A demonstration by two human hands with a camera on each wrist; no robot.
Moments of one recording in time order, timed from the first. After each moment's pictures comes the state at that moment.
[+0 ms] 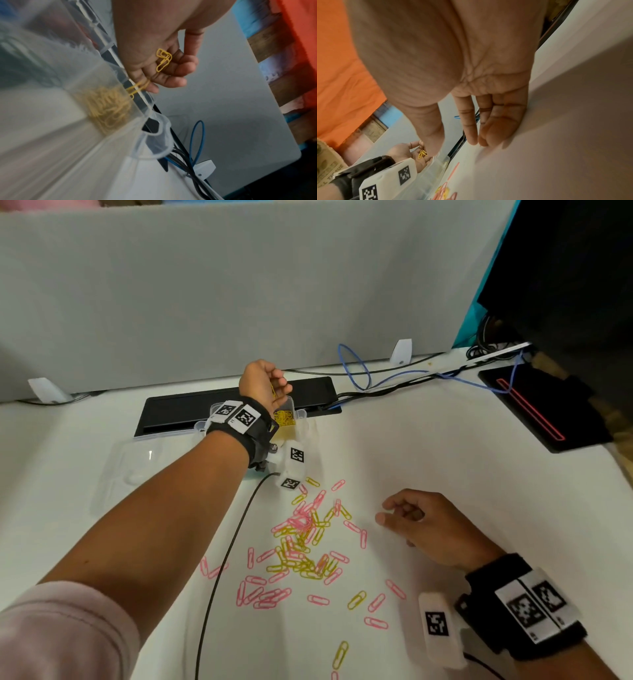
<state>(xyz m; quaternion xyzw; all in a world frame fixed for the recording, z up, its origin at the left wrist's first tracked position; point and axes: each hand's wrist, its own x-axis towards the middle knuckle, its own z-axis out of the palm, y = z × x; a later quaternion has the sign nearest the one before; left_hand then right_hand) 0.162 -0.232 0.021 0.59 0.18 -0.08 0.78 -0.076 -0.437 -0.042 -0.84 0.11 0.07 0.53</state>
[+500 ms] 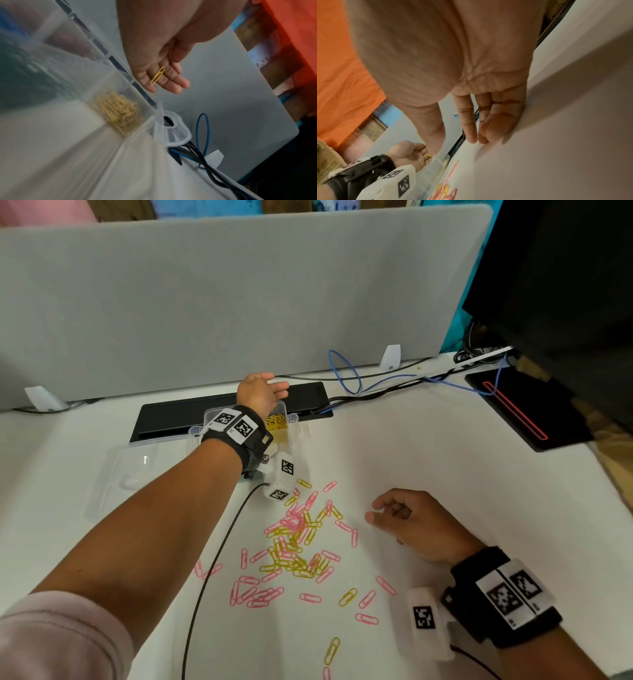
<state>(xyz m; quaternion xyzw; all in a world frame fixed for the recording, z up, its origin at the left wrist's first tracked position) 0.162 -0.238 0.012 0.66 0.15 -0.02 0.73 -0.077 -0.439 -0.043 -0.84 0.11 0.07 0.53</state>
